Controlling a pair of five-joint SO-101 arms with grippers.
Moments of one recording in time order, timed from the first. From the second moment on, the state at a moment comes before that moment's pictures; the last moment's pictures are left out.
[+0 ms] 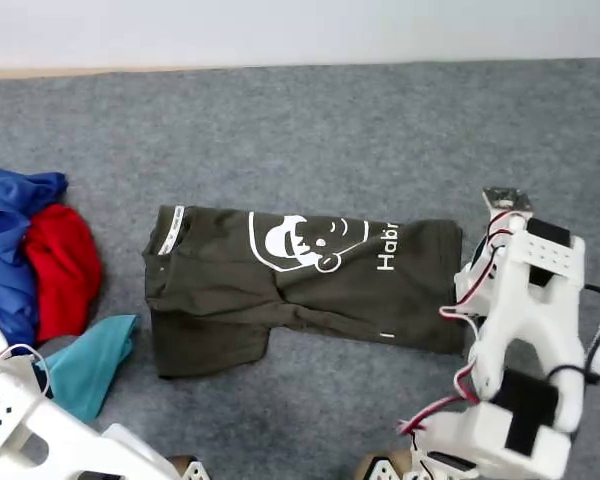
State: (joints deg) left arm -62.9 -48.9 52.2 87.4 -24.5; right arm 19.4 -3.7 27.3 75.8 17.8
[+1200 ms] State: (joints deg) left arm -61.3 -48.9 46.4 87.4 -24.5; right arm -22.5 -0.2 27.3 62.9 17.8
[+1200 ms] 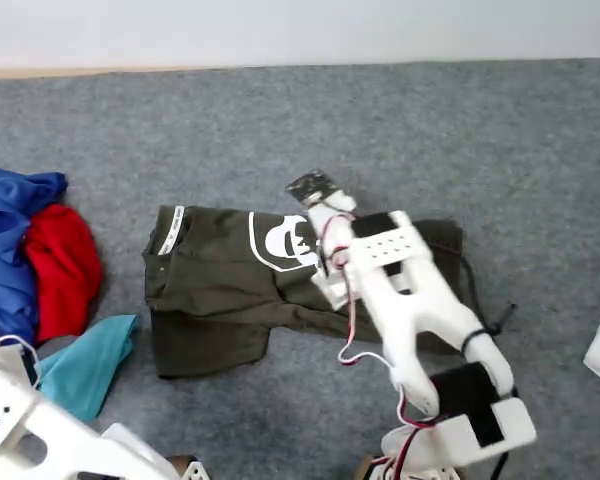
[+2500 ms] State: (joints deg) left arm -52.8 -48.9 46.2 87.4 -24.5; right arm -25.3 22.2 8.4 71.8 18.2
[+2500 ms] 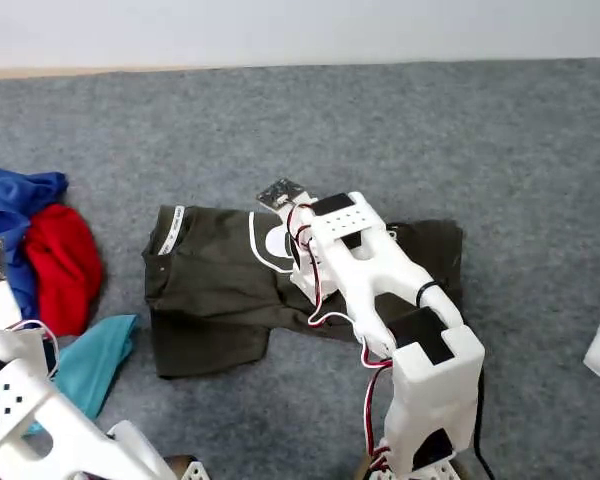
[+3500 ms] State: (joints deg) left arm -69.5 -48.9 40.2 86.2 -18.5; right arm -38.3 6.1 -2.2 95.7 25.0
